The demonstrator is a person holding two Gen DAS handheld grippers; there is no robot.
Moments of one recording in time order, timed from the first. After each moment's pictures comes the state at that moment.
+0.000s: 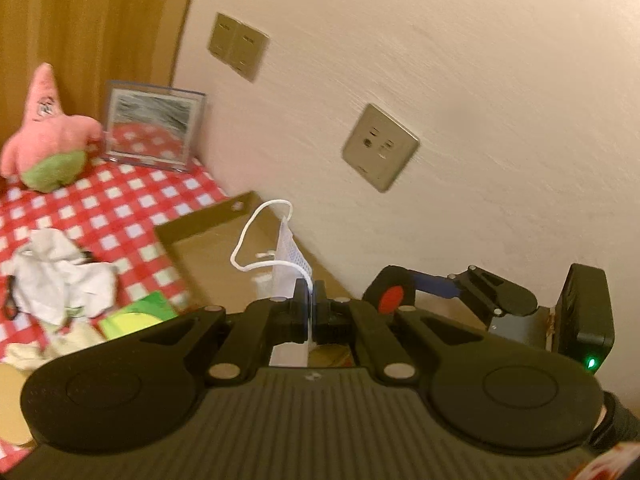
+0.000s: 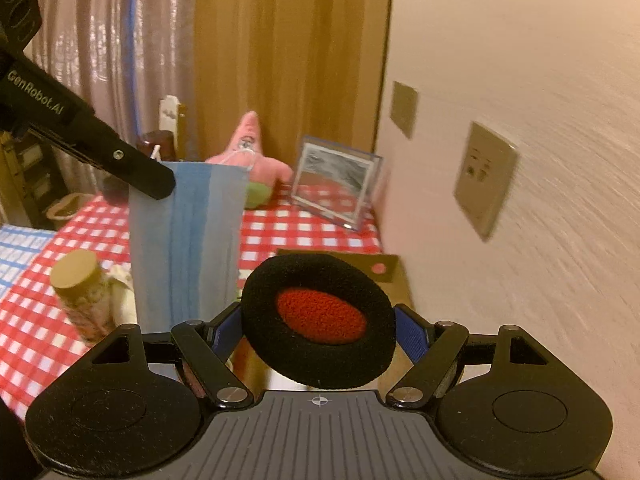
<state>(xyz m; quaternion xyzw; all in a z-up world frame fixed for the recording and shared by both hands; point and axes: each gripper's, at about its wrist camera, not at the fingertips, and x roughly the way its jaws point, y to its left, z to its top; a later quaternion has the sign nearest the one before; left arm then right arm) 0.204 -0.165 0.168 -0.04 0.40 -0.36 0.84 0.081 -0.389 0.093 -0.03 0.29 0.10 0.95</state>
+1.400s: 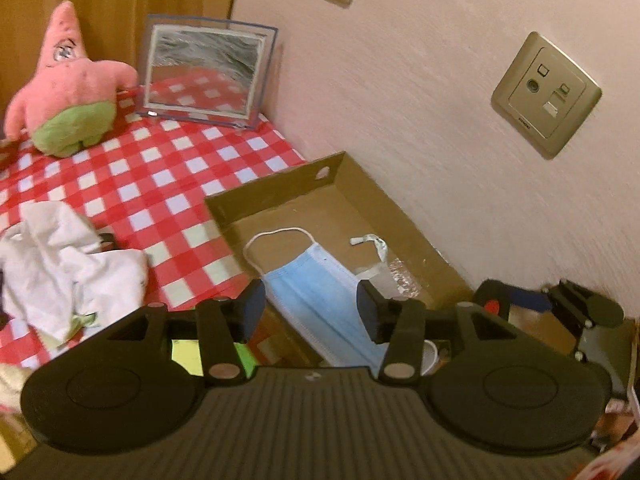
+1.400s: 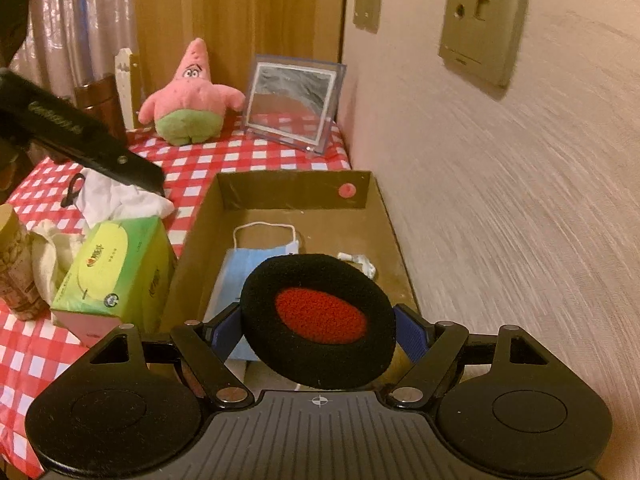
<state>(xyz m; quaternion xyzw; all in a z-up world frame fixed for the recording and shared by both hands) 0.309 -0.198 0.029 0.00 0.45 -0.29 0.84 0.154 -0.418 -0.004 -0.01 0.36 0.06 0.93</state>
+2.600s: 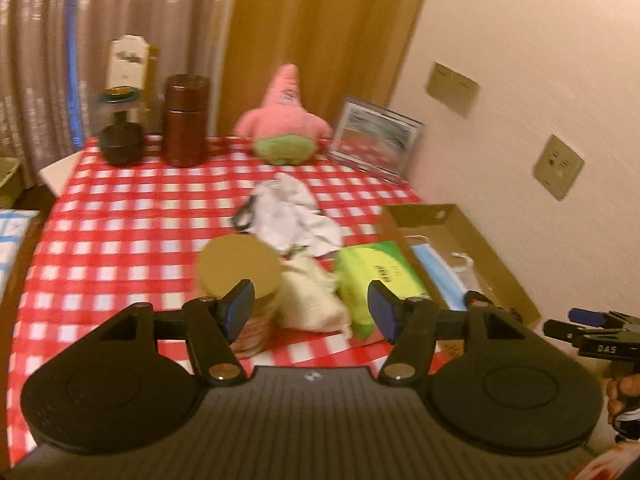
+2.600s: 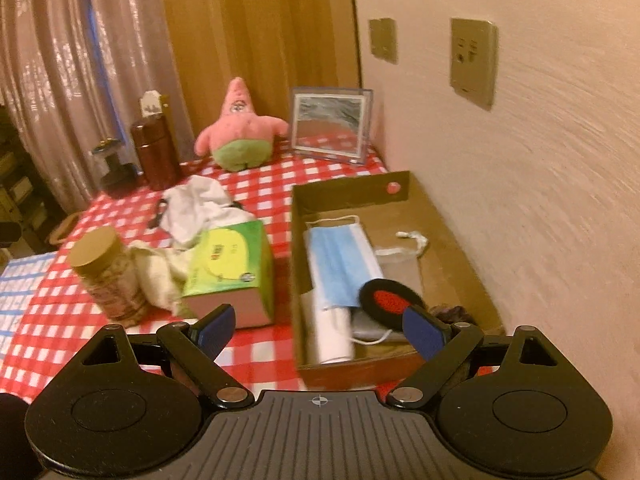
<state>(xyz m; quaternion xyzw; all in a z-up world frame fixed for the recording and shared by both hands) 0.099 0.027 0.097 -0.07 0.35 -0.12 0.93 0.035 -0.360 0.051 0.07 0.34 0.08 0.93</state>
